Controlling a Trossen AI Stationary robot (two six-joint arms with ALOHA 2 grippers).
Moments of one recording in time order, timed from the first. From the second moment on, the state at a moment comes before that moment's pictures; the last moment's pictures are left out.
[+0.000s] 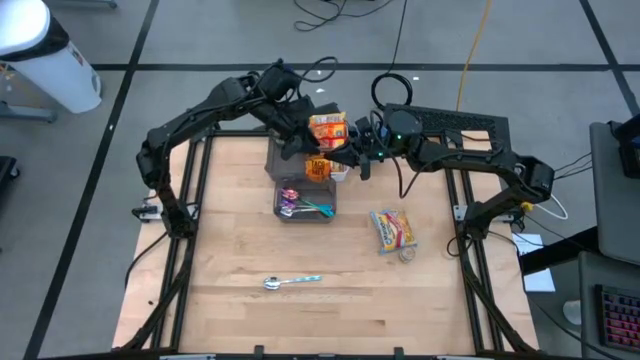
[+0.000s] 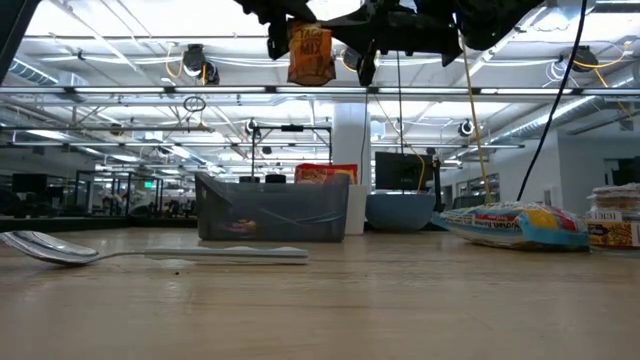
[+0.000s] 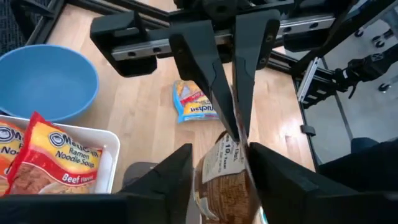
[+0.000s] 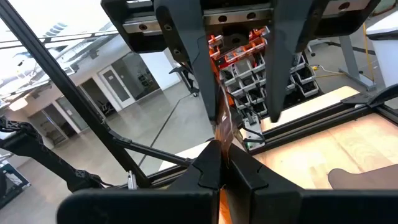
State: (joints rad) left arm 0.52 1.76 1.98 -1.04 0.65 0.10; right arm -0.43 1.47 1.02 0.53 -0.61 0.51
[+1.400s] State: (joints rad) left arm 0.62 1.76 1.98 -1.13 0.72 0.28; right arm -0.51 1.46 1.02 0.53 -0.64 0.62
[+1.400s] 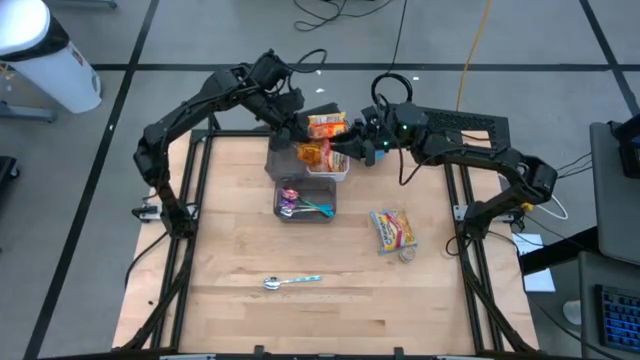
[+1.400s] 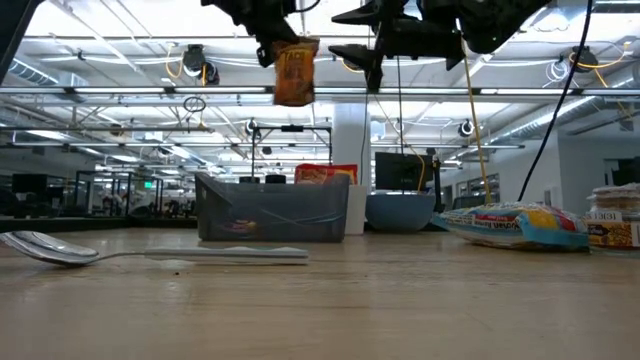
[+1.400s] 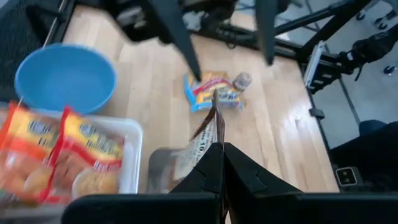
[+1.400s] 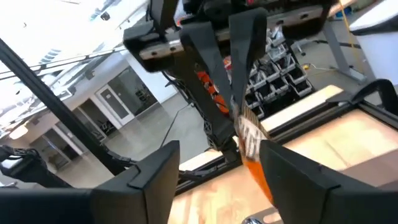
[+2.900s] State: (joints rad) left arm 0.91 1.45 0.99 -0.22 0.72 -0.10; right arm -0.54 1.45 0.90 0.46 -0.50 0.62
